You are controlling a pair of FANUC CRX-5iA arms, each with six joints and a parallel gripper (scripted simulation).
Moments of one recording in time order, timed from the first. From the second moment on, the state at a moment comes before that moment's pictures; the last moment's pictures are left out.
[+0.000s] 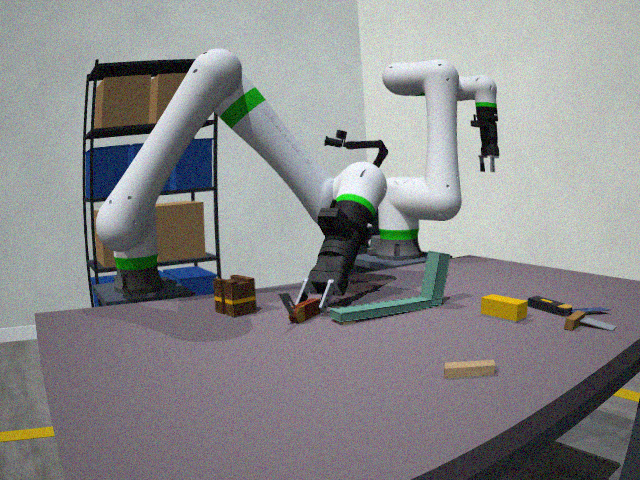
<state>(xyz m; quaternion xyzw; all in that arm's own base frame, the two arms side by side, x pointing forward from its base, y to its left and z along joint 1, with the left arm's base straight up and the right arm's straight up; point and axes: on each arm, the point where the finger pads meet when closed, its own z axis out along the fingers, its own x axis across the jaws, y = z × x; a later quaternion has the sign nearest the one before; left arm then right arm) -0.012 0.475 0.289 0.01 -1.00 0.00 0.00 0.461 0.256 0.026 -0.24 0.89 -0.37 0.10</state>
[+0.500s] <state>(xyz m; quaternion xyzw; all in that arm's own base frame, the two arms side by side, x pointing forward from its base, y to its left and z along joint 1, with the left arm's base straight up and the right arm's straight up) -0.012 0.475 0.289 0.01 -1.00 0.00 0.00 0.461 0.256 0.023 -0.24 0.89 -0.37 0.10</state>
